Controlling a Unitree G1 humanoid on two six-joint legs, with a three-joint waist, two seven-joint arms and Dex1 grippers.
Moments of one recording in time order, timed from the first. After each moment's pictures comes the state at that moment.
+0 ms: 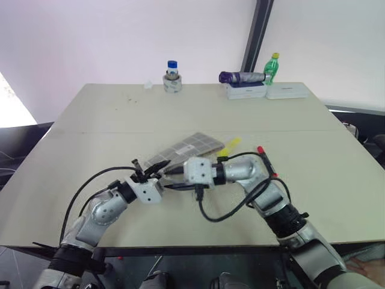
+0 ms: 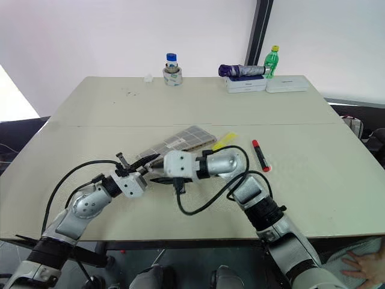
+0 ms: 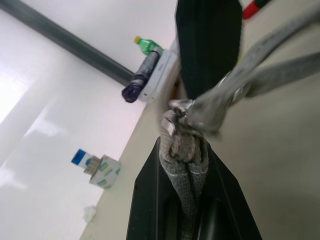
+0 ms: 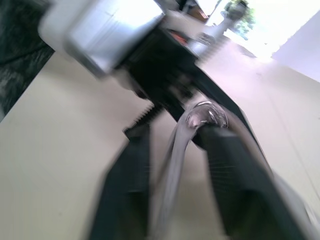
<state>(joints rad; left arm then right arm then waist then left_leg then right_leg) -0.27 0.55 -0.10 0.12 0.33 -0.62 -0.32 -0.69 -0.36 0.36 0.04 0.07 0.07 1.06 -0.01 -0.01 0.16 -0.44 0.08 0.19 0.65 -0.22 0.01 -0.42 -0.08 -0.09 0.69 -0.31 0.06</state>
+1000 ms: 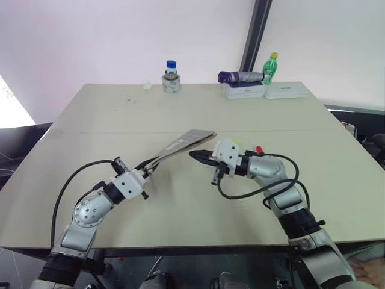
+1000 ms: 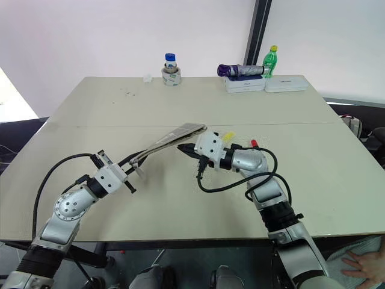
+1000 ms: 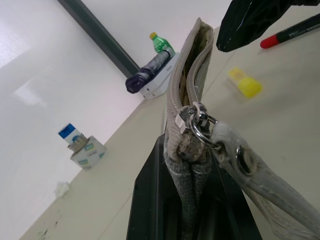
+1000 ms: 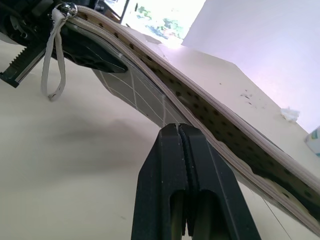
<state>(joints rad) -0.19 0.56 -0.05 0.04 0.01 -0.53 -0.48 -0.61 -0.36 0.21 0.12 0.08 -0.06 0.89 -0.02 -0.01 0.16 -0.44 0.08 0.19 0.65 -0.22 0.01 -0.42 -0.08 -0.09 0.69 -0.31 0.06</state>
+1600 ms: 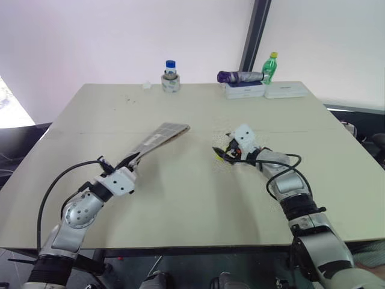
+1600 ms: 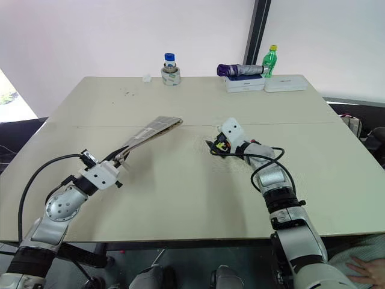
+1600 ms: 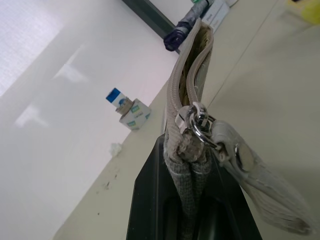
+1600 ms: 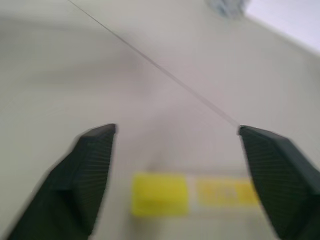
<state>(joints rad) -0.18 0.59 0.05 0.12 0.21 -0.54 -0.31 -0.77 -0.32 0.07 0.57 0.02 0.19 0.51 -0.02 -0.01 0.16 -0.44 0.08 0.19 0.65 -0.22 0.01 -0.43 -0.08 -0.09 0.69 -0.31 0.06</state>
